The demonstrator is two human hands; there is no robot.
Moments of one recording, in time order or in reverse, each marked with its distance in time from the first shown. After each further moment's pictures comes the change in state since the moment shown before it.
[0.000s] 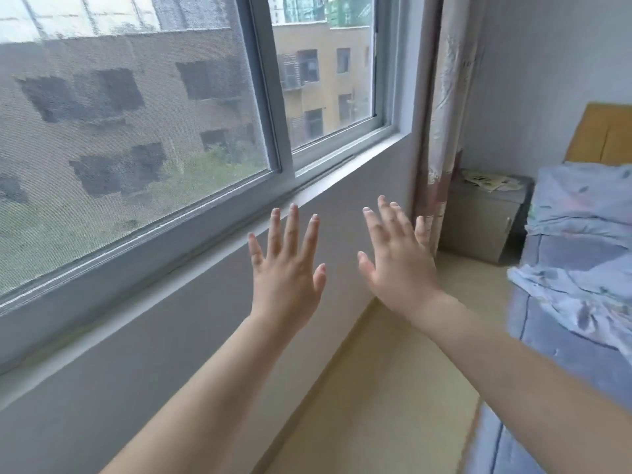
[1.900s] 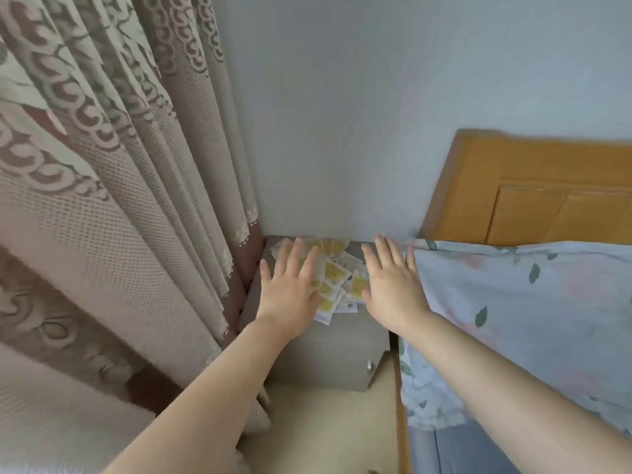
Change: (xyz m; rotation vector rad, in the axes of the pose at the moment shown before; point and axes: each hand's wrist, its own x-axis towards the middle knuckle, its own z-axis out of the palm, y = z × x) left_hand 1.186 0.739 0.750 -0.257 -0.374 0.518; right_hand 0.642 1.248 0.473 -0.328 -0.473 0.560
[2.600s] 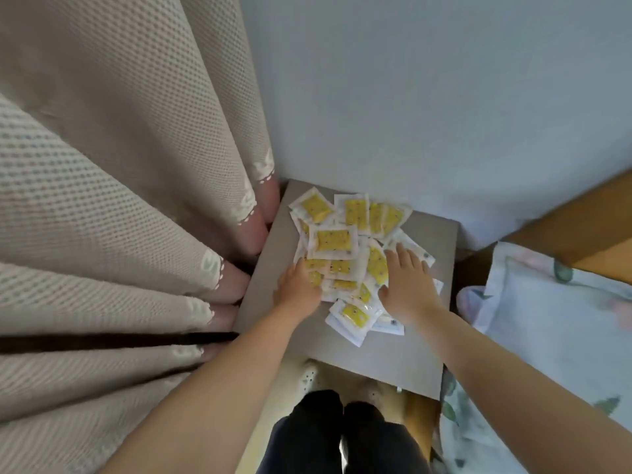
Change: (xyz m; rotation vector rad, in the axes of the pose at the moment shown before) left_hand 0.203 -0.116 0.241 -0.649 -0.553 -0.656; right_hand 0.240 0.014 0.235 0.072 -0.543 0.002
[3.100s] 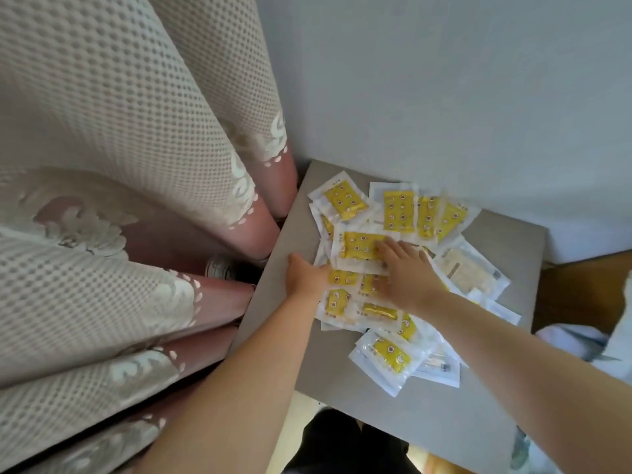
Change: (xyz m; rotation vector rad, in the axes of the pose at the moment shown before) left_hand 0.131 -0.021 0.024 -0.447 0.223 -0.350; right_hand 0.149 -0.017 0.082 0.064 -0.155 -0.206
